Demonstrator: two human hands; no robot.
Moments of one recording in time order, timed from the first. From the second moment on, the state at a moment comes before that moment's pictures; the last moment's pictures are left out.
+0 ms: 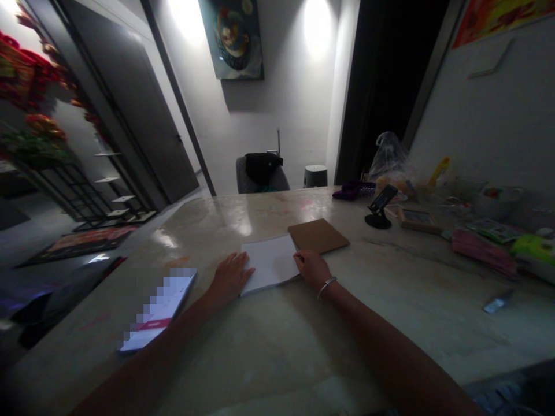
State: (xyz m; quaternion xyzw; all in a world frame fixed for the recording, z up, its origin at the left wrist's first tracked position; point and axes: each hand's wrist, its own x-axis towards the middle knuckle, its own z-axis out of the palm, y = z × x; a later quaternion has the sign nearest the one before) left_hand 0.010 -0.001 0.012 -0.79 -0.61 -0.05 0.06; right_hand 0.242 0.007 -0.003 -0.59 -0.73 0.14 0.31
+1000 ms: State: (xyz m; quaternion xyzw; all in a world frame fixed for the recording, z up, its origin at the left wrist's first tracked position) left_hand -0.014 0.009 0.015 -0.81 -0.58 -0.02 -0.07; right_hand 0.262 0.016 -0.002 -0.51 -0.78 0.26 0.28
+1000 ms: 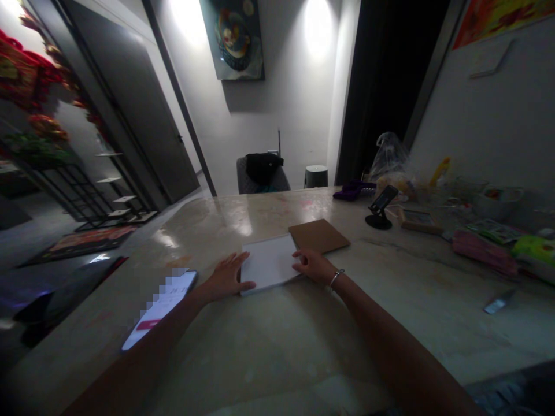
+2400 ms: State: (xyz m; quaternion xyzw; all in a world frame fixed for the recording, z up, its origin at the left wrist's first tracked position) left_hand -0.005 0.005 0.003 -0.77 -0.64 -0.04 -0.05; right_hand 0.323 0.053 -0.023 -0.79 -0.52 0.06 0.33
